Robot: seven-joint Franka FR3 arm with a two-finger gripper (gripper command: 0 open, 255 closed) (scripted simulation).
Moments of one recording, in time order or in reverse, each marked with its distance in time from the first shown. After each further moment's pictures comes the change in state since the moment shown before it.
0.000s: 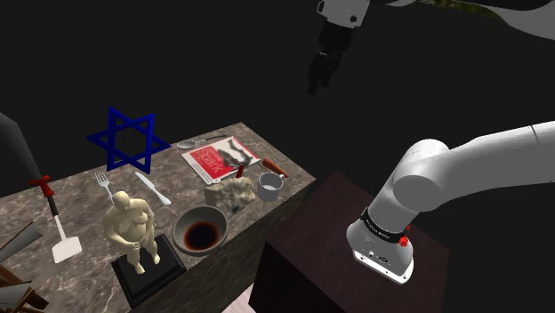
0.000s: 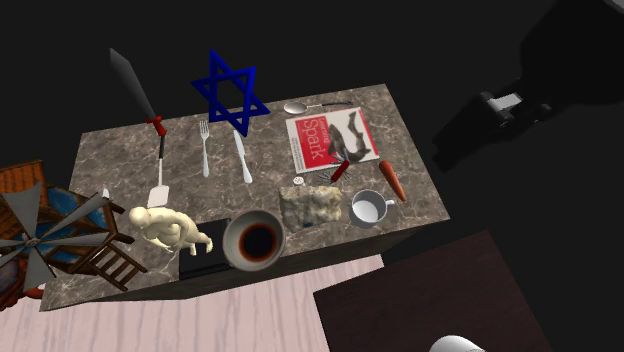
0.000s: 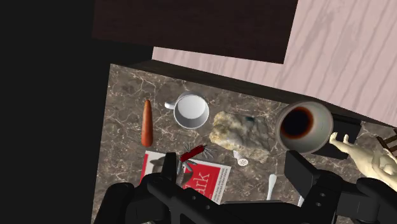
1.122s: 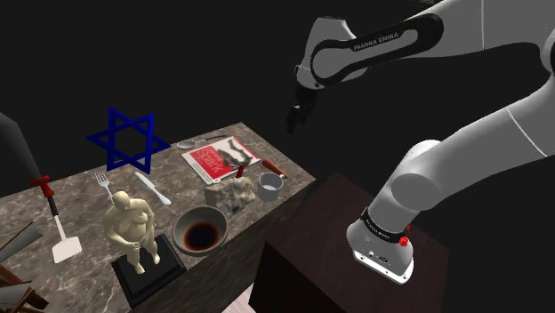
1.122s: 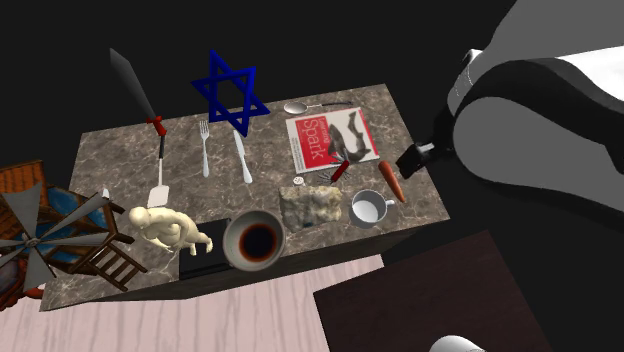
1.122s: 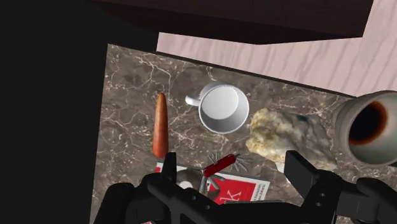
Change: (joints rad) arm -0.049 0.274 -0.082 -0.271 -0.042 0.545 -0.105
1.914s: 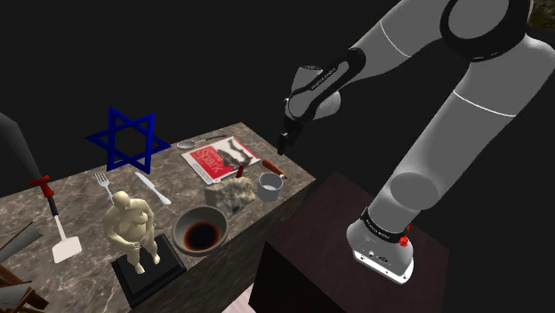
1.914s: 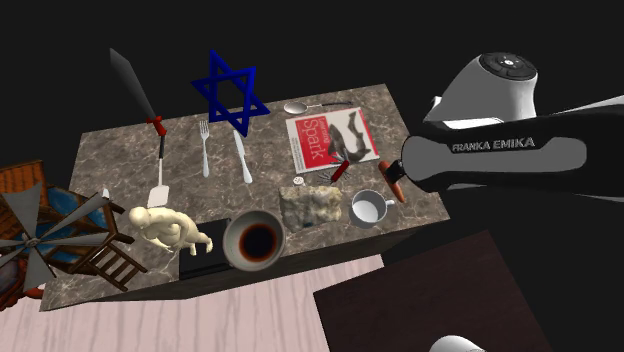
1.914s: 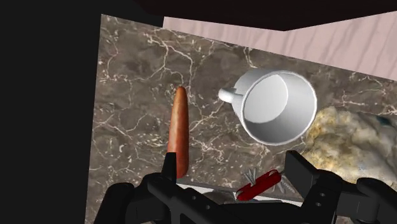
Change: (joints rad) arm -0.021 0.452 -0.068 0.005 0.045 0.449 -0.123
